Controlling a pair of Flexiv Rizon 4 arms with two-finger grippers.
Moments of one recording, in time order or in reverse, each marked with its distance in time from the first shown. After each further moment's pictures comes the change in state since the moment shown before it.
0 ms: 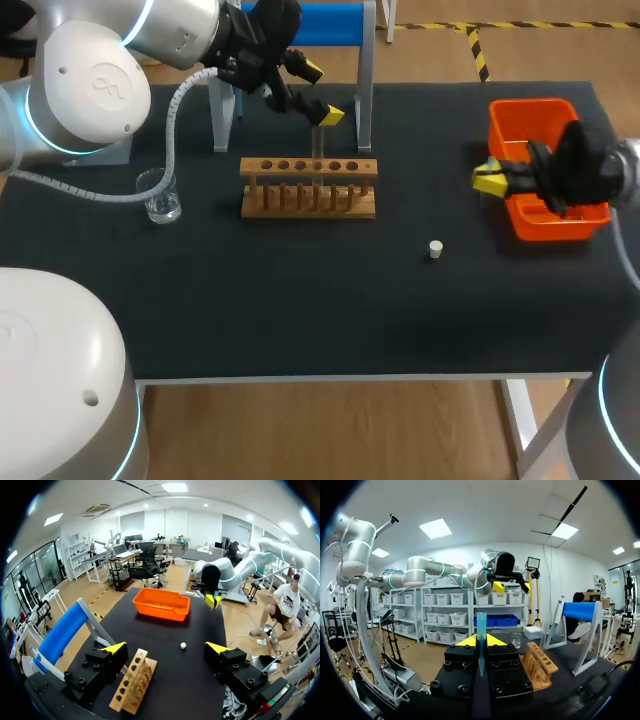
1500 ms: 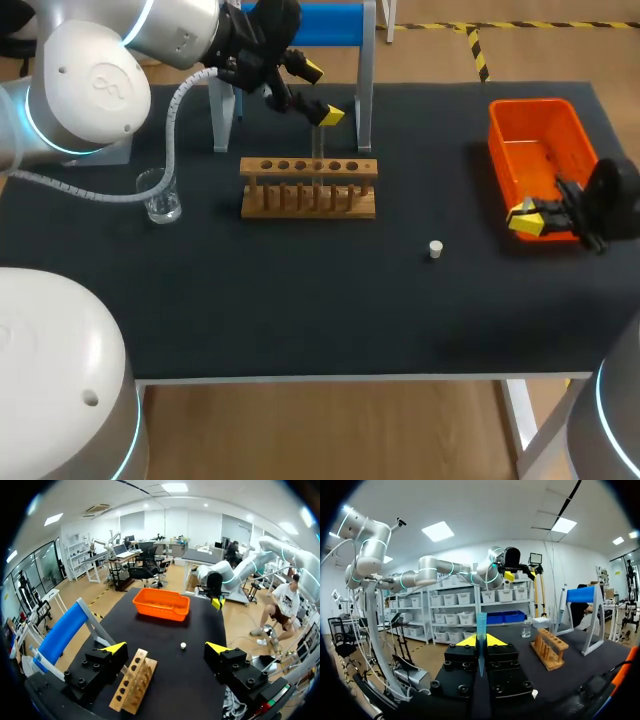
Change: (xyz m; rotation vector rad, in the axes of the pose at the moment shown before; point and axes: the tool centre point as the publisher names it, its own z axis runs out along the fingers) left arm 0.000 0.000 0.000 0.000 0.000 0.000; right arm 0.038 -0.037 -0.041 0.001 0.055 0.064
